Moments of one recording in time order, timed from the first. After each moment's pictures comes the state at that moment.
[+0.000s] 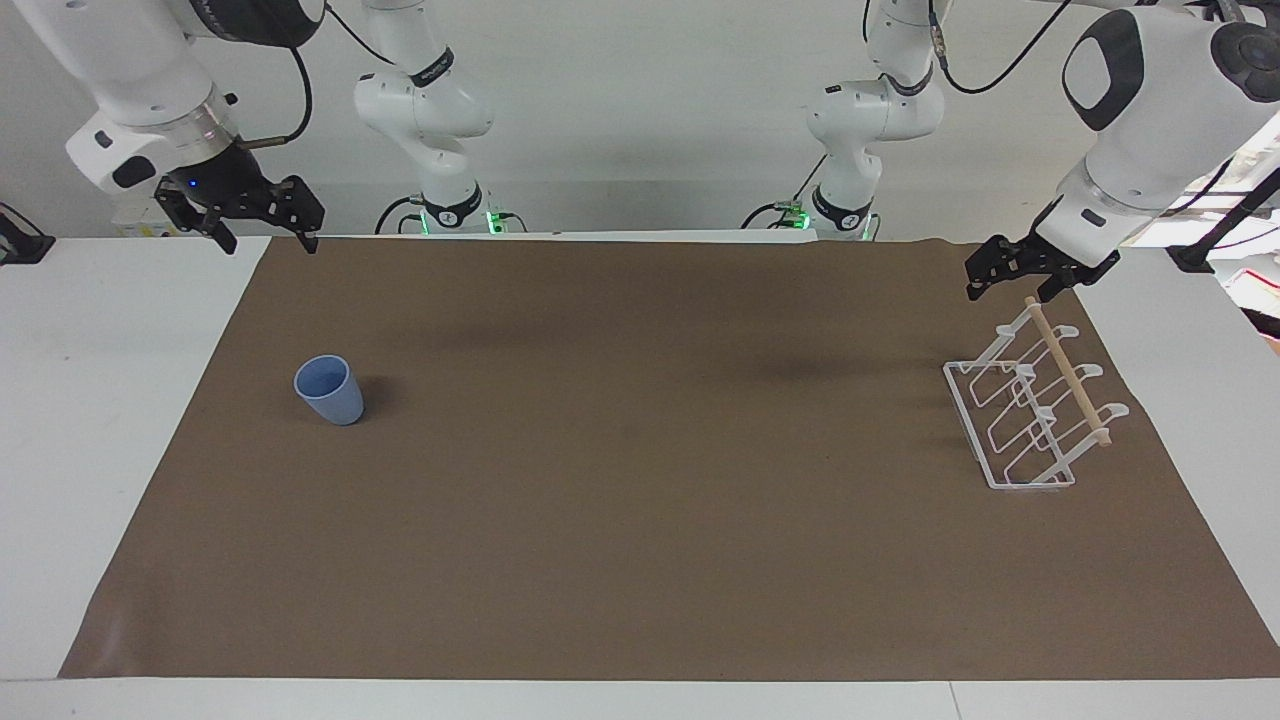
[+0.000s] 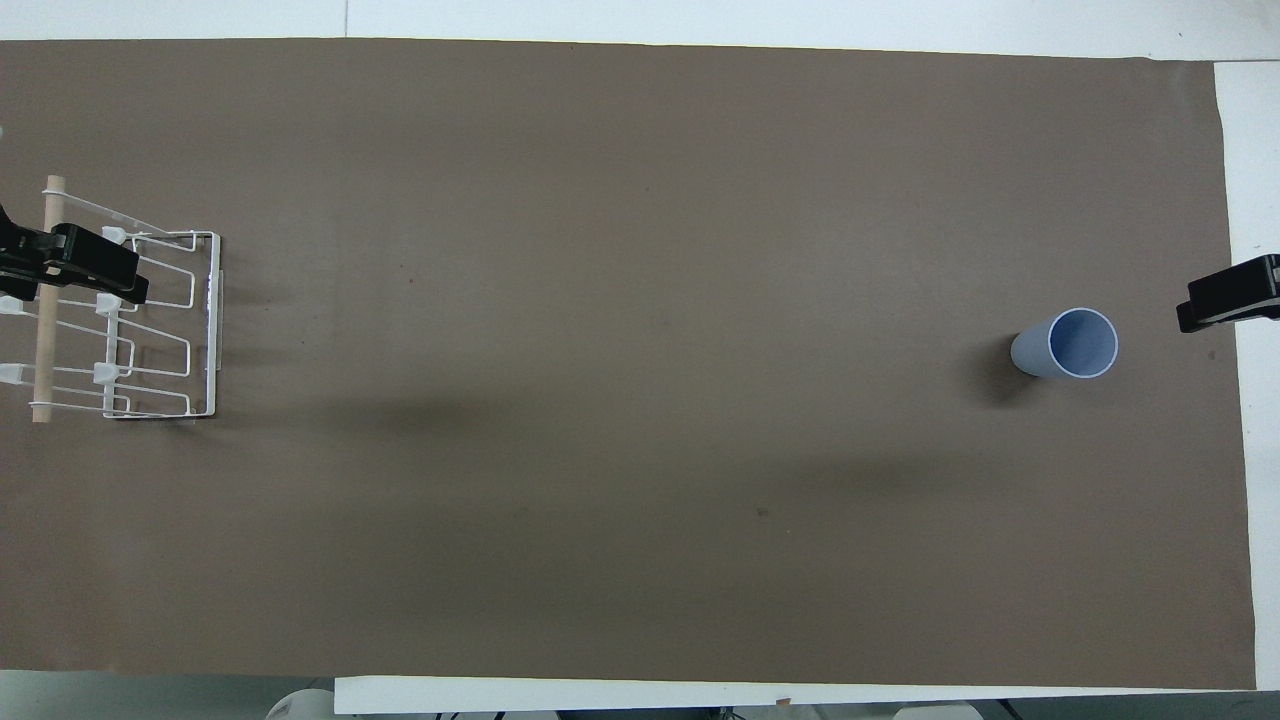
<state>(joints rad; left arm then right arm) -0.03 0.03 -0.06 -1.60 -0.01 1.50 0.04 -0.12 -0.04 0.03 -1.56 -0.04 1.42 -0.11</state>
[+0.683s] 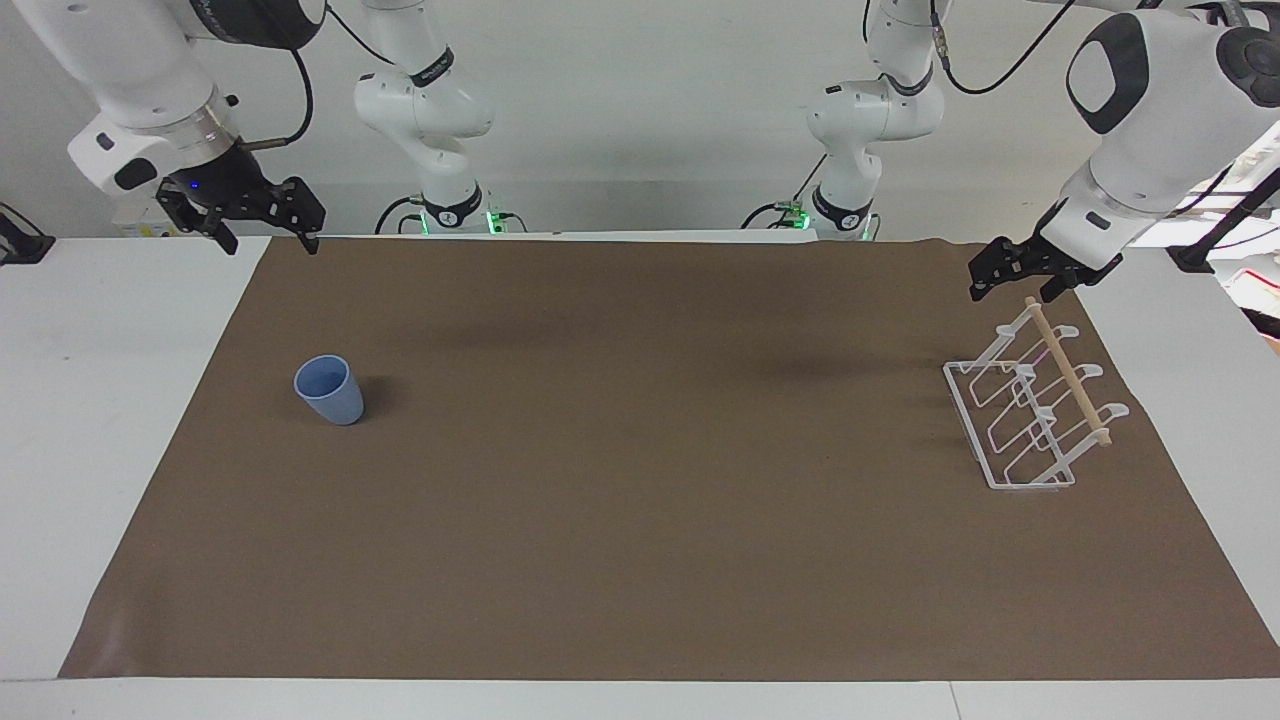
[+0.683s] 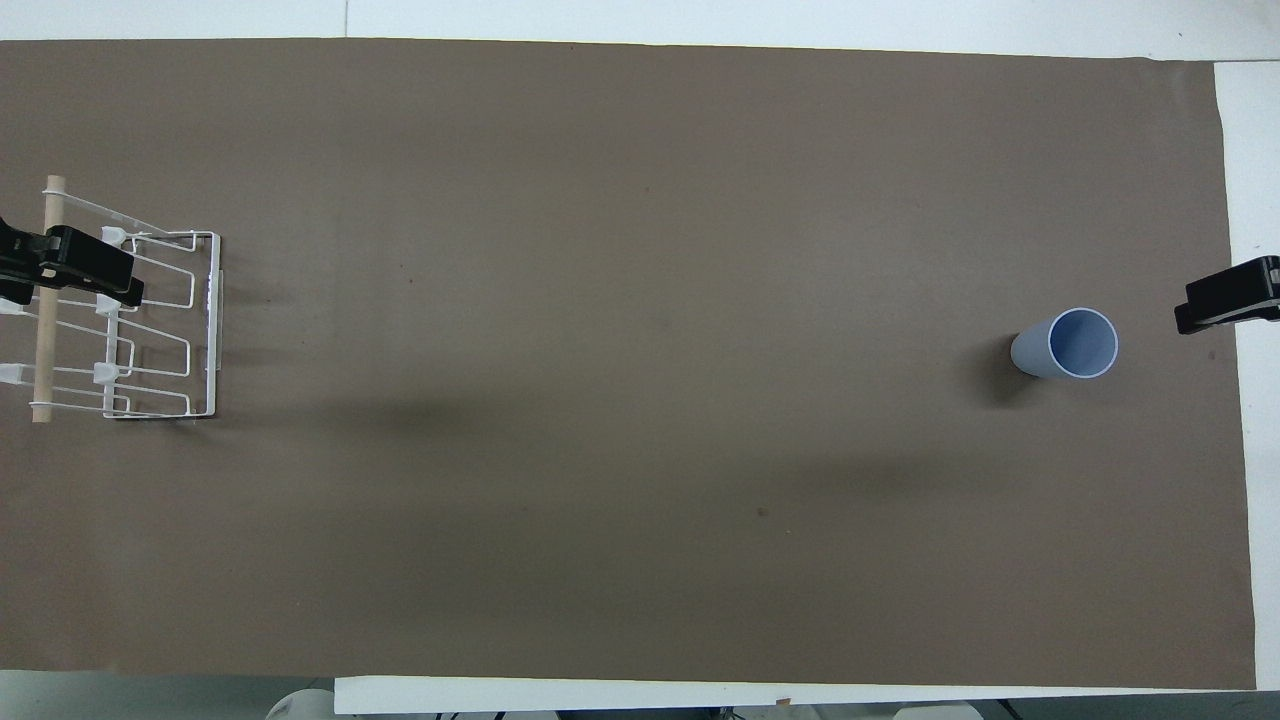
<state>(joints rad) -0.03 0.03 -0.06 -1.60 -0.01 1.50 0.04 -0.12 -0.04 0.03 -1.57 -0.04 1.42 -0.11</state>
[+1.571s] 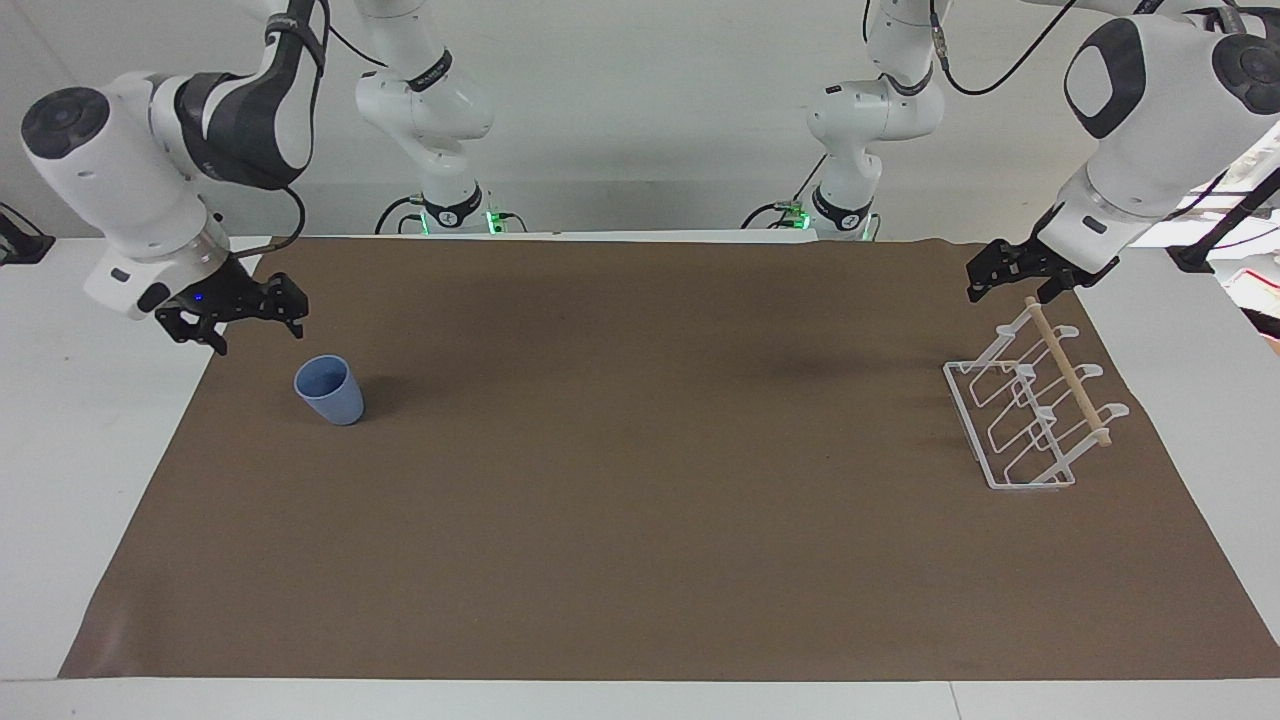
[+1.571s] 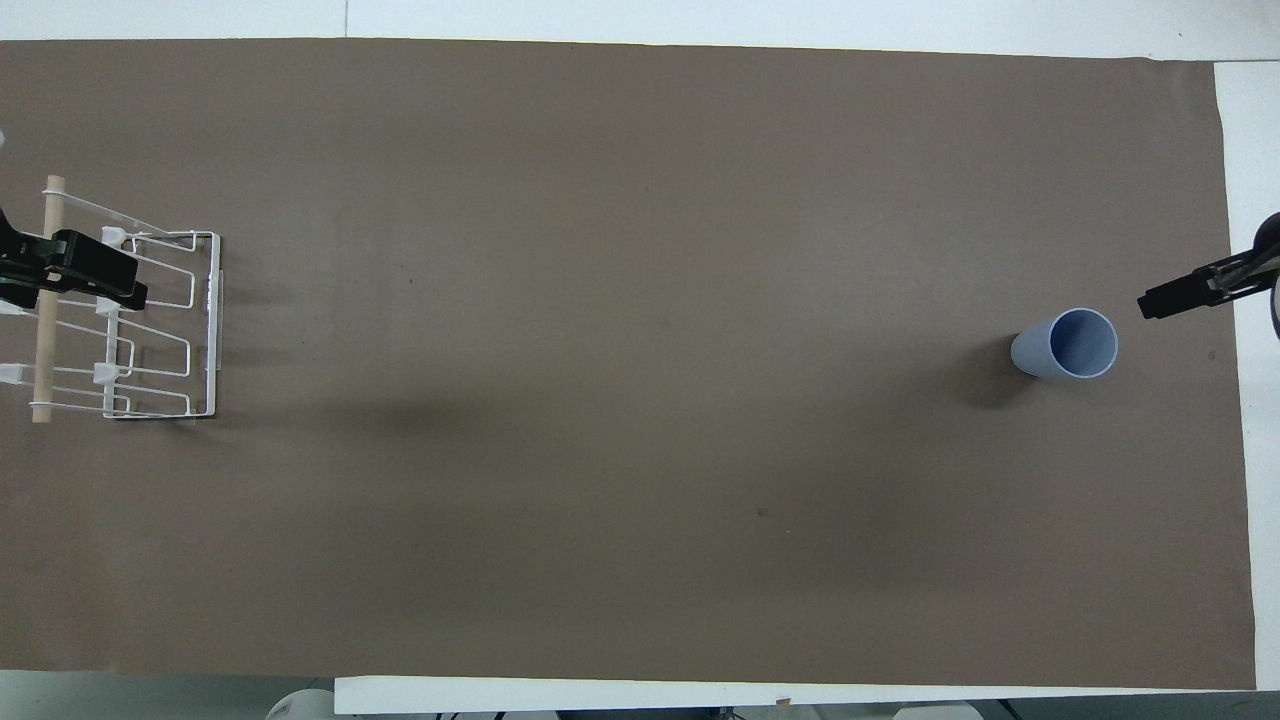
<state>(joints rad) -0.02 0.03 -0.06 -1.62 -0.01 1.50 0.04 -0.27 0.08 0.02 -1.84 -0.04 1.85 -0.54</state>
